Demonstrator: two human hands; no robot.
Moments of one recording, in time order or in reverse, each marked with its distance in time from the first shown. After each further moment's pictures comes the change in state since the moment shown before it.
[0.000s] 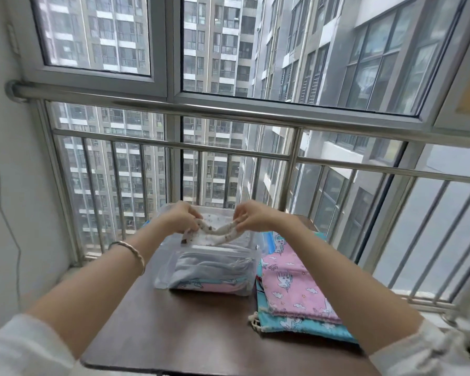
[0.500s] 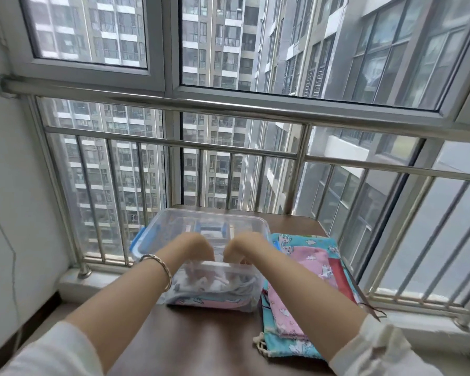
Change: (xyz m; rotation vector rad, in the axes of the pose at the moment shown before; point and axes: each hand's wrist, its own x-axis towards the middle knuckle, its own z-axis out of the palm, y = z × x) left_hand 0.043 0.001 0.051 0.818 -0.586 -0.133; right_hand 0.065 -0.005 0.058 -0.506 -0.524 0.290
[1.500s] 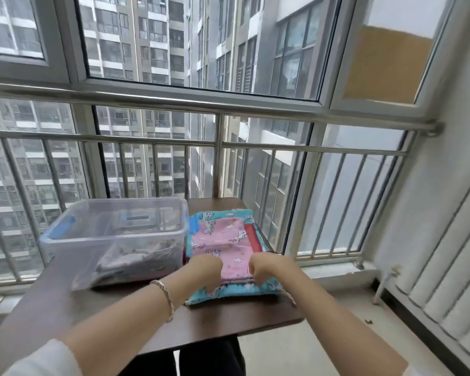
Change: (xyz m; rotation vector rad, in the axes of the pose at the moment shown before) left_hand -0.030 0.195 0.107 0.413 0.361 0.237; right_hand -0.122 0.158 0.184 0.247 0.200 0.275
